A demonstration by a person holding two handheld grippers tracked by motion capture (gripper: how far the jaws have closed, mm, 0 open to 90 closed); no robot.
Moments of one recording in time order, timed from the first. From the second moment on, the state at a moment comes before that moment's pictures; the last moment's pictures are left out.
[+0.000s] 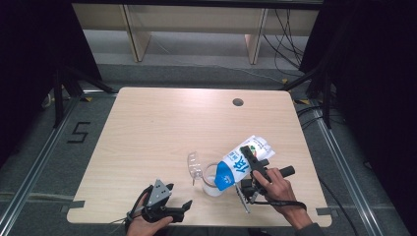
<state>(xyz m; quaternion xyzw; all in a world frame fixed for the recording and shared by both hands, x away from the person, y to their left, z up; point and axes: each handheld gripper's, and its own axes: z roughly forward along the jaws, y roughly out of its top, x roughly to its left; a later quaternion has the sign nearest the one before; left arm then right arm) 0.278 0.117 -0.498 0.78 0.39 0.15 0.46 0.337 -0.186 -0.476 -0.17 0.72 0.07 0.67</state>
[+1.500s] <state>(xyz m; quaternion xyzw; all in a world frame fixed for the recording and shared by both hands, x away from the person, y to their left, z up) 0.278 0.117 -0.498 0.78 0.39 0.15 0.46 0.336 -0.185 -0.473 -0.18 0.72 0.04 0.67</state>
